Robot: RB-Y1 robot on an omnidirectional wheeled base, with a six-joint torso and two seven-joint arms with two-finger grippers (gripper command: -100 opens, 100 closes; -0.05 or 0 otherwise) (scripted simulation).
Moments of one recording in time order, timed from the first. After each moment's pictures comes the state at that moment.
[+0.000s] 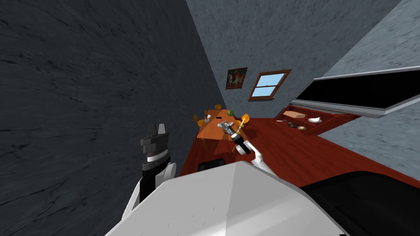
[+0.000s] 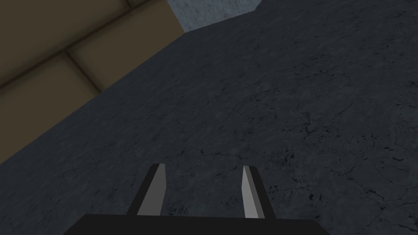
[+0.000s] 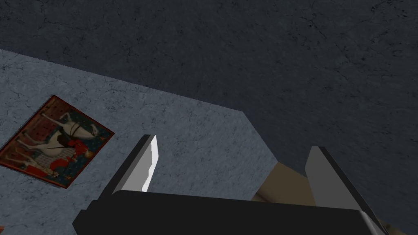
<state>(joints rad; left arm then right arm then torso) 0.52 0.05 0.03 -2.35 -0.11 -0.64 0.00 0.29 -0.38 0.07 -1.89 0.35 -0.46 0.26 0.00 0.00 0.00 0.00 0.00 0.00</state>
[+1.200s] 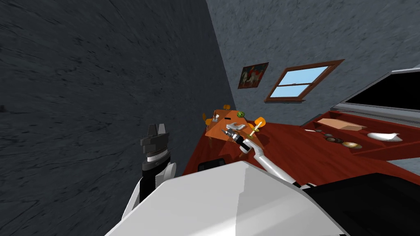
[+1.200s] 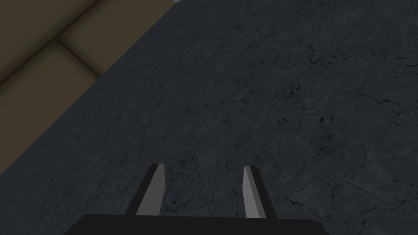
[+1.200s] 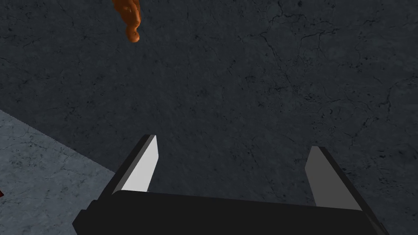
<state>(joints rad) 0.52 0.05 0.03 -2.35 -0.11 -0.64 0.00 0.19 -0.56 0.13 -1.62 0.51 -0.41 0.42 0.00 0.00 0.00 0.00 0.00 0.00</state>
